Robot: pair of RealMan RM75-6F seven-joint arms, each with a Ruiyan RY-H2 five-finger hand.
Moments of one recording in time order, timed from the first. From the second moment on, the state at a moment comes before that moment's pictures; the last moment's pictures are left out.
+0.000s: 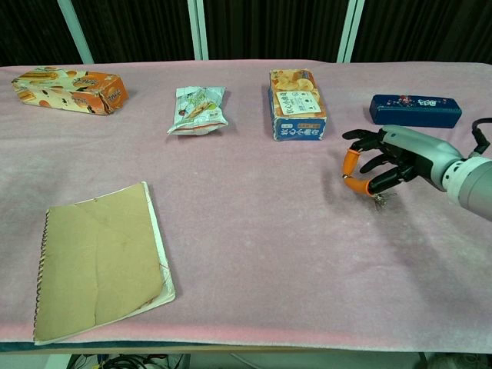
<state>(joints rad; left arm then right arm) -0.02 -1.16 -0.03 -1.64 1.51 1.56 0.17 0.57 -1.65 0.21 -1.30 -1.24 0.89 0.32</state>
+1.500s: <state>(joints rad) -0.02 -1.16 -0.04 -1.65 1.54 1.58 0.18 0.28 -1.22 0.09 -1.67 -1.43 1.40 -0.02</state>
